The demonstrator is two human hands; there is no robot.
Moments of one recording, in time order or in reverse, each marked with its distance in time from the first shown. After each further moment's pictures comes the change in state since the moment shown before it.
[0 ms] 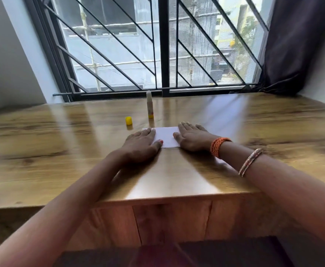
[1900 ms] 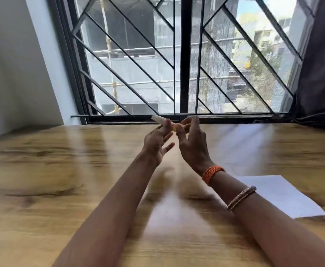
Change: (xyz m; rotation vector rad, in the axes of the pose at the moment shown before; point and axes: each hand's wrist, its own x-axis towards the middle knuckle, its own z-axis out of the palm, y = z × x) left_hand 0.094 -0.013 -0.047 -1.787 0.277 -0.118; right_hand 0.083 -0.055 -0.025 0.876 0.992 -0.304
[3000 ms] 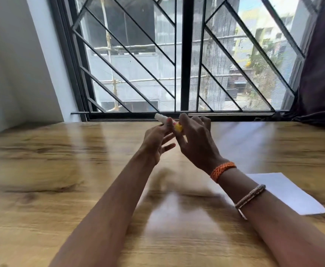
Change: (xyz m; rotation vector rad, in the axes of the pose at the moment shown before) left_hand -0.016 0.009 0.001 0.113 -0.024 0.015; right_hand 0.003 0.001 -0.017 -0.448 -0.070 -0.506
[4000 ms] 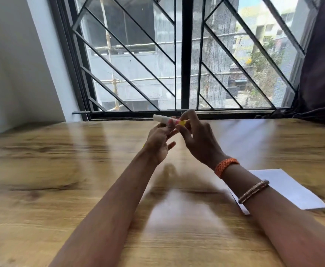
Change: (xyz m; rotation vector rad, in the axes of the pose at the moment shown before) left_hand 0.001 -0.006 0.004 -0.079 -0.046 -0.004; right_hand -0.002 0.010 -0.002 0.319 -0.090 0.197
